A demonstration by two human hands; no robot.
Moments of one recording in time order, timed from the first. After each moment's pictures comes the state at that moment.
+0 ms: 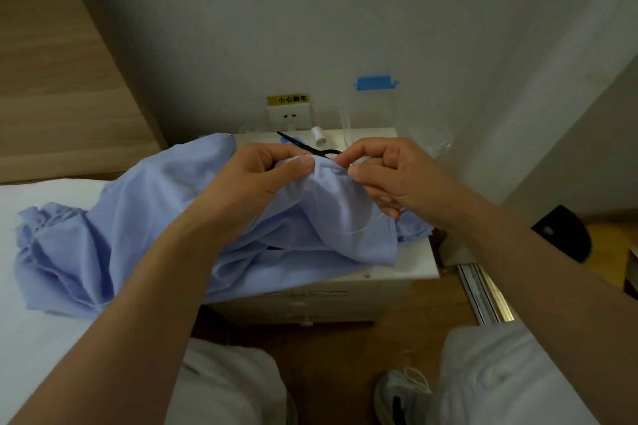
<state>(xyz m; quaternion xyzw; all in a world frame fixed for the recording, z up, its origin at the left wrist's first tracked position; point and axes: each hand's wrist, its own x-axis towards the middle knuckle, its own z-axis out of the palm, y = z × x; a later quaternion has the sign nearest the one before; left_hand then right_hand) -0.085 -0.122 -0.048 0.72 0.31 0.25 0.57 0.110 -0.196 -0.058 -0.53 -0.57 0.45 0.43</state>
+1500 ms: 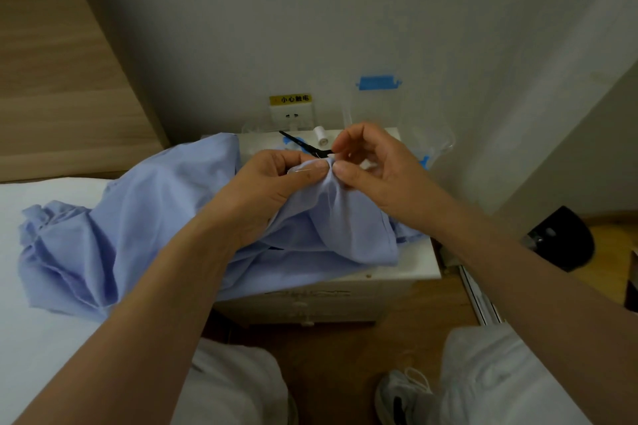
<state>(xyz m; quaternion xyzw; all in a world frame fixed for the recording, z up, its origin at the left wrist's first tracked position) -0.075 -0.125 -0.057 0.68 0.34 0.23 0.61 0.096 -0.187 -0.072 -0.54 -0.62 0.31 0.48</state>
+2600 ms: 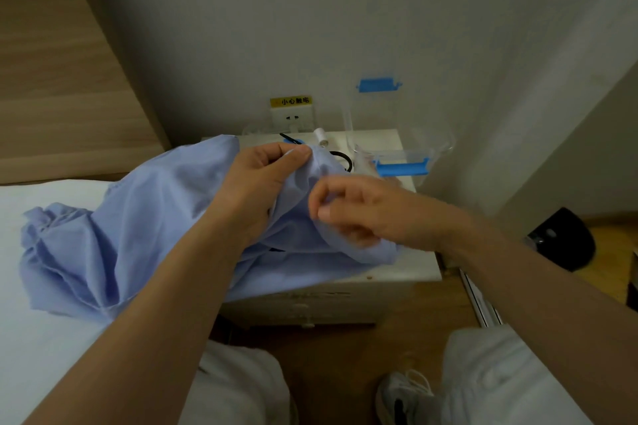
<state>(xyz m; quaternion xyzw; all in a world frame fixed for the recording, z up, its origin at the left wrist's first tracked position) -0.071 -0.118 -0.061 0.61 0.42 0.33 0.59 0.088 -0.203 -0.054 -0.46 -0.64 0.56 0.27</state>
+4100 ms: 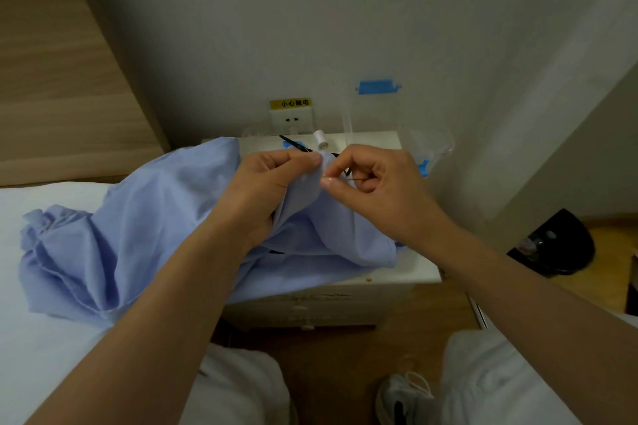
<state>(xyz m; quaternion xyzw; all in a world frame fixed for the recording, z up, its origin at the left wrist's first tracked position) -0.067 -0.121 -0.061 0.58 0.40 0.32 0.63 0.085 -0.193 -0.073 -0.53 -0.66 0.18 0.50</state>
